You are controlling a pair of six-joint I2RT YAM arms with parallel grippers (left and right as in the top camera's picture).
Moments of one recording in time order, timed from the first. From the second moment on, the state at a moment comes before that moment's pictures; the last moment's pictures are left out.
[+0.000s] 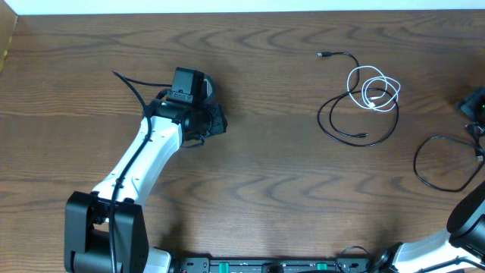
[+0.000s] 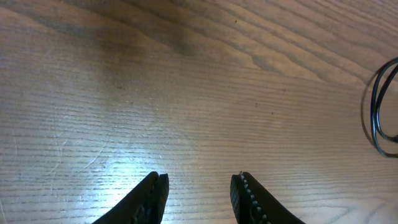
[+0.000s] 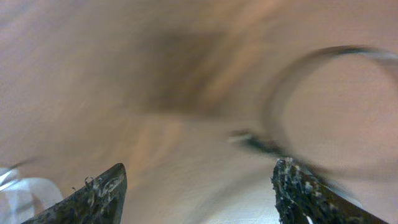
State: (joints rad) left arm -0.23 1.61 1.11 -0.66 0.27 -0.46; right arm -0.58 1.78 1.24 -0.39 -0.01 0.28
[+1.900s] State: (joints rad) left arm -0.23 1.61 1.11 -0.64 0.27 -0.46; right arm 0.12 1.63 1.25 -0.25 -0.45 0.18
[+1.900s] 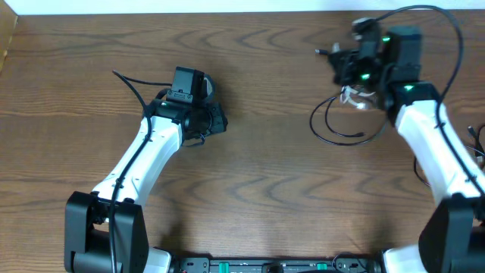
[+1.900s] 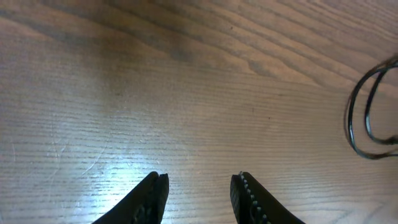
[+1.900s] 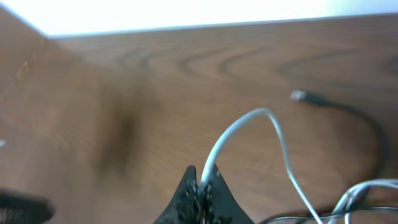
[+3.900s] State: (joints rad) left arm -0.23 1.61 1.11 -0.58 0.28 -0.46; right arm 0.21 1.60 1.64 -0.04 -0.54 0.35
